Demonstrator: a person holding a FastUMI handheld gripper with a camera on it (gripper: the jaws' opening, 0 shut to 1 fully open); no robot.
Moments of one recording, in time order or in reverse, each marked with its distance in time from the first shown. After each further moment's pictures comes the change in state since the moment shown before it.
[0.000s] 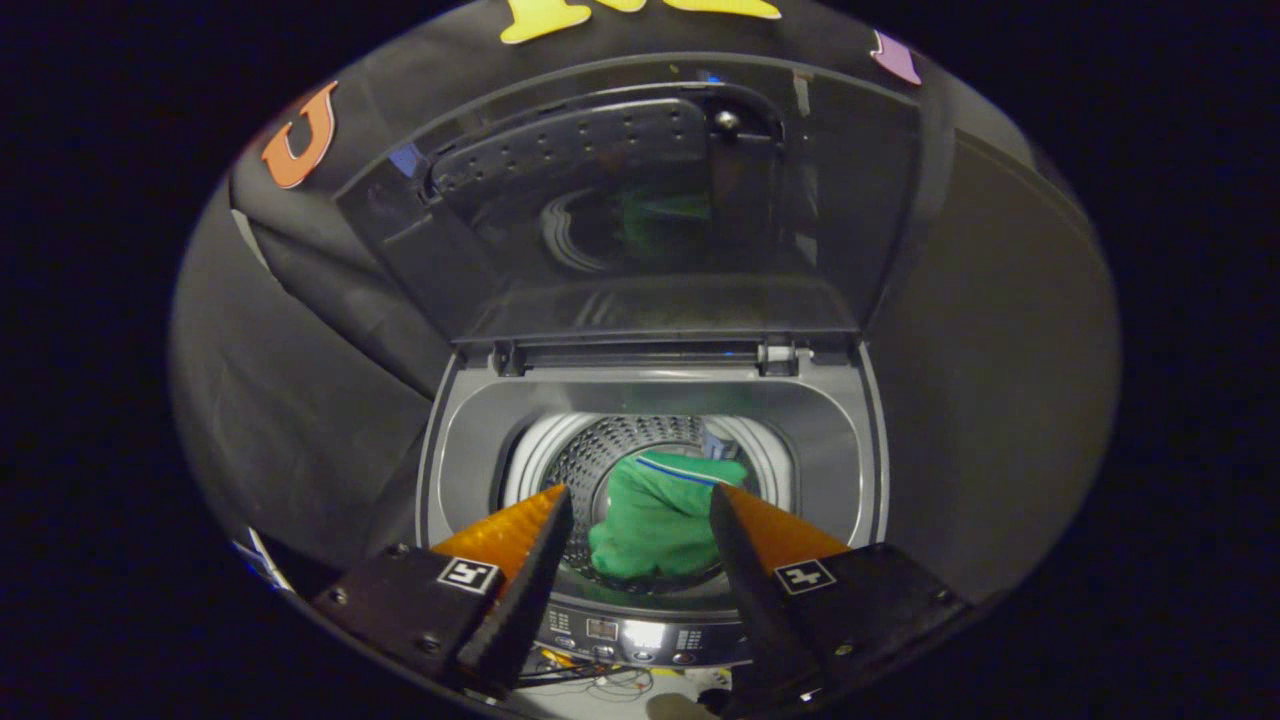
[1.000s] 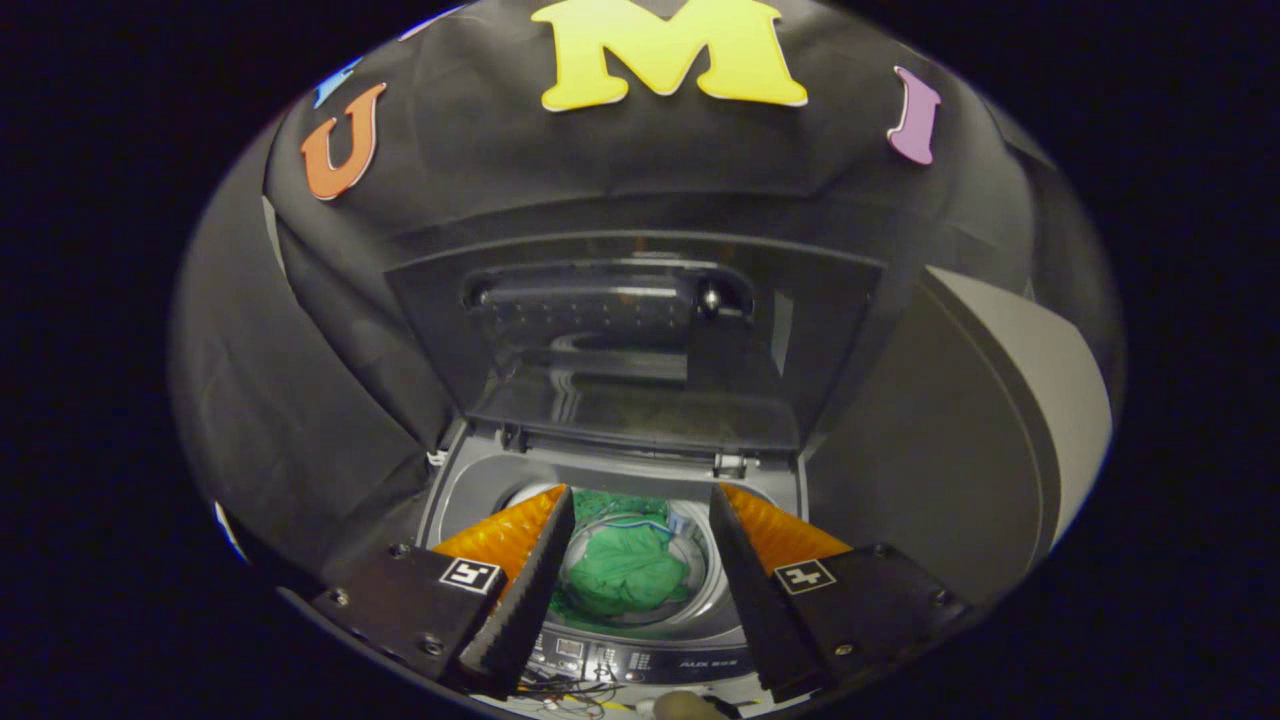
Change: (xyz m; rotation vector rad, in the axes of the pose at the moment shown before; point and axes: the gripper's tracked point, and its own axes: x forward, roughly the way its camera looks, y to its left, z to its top) arm -0.064 -0.002 0.076 -0.110 -0.238 -0.038
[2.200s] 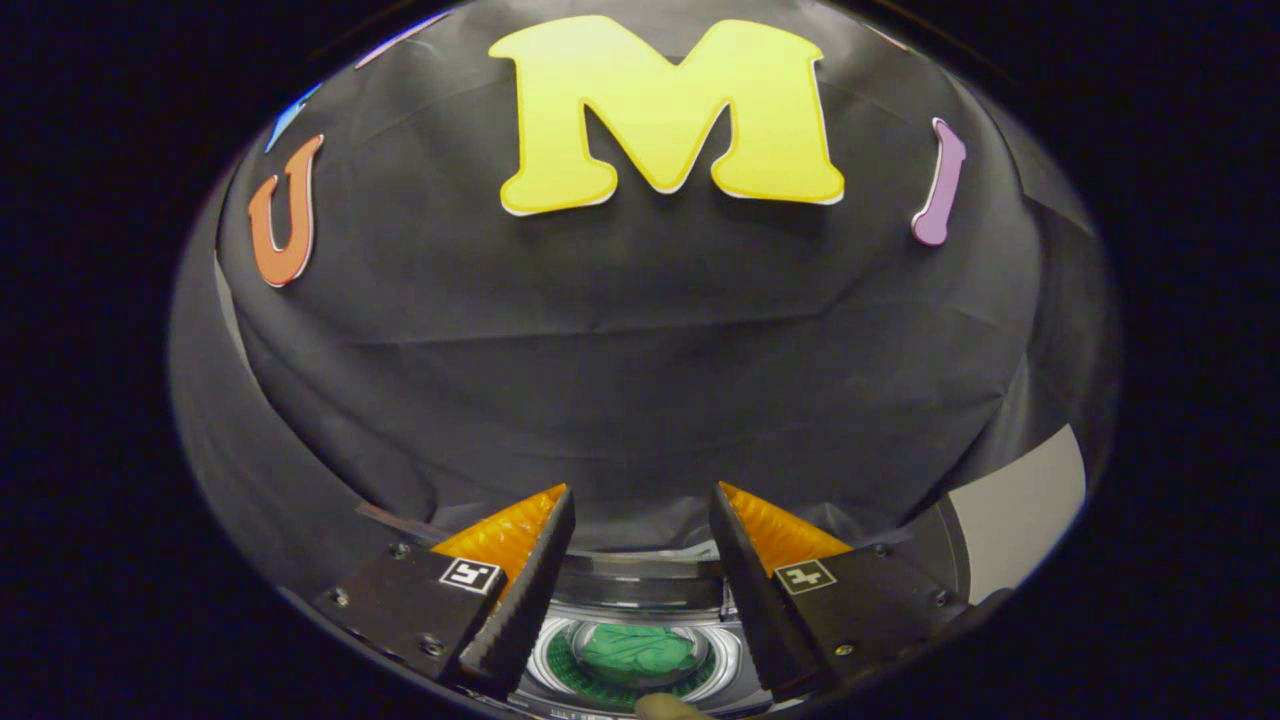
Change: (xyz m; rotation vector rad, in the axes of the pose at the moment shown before) arm 0.045 0.023 0.181 0.047 -0.119 -0.086
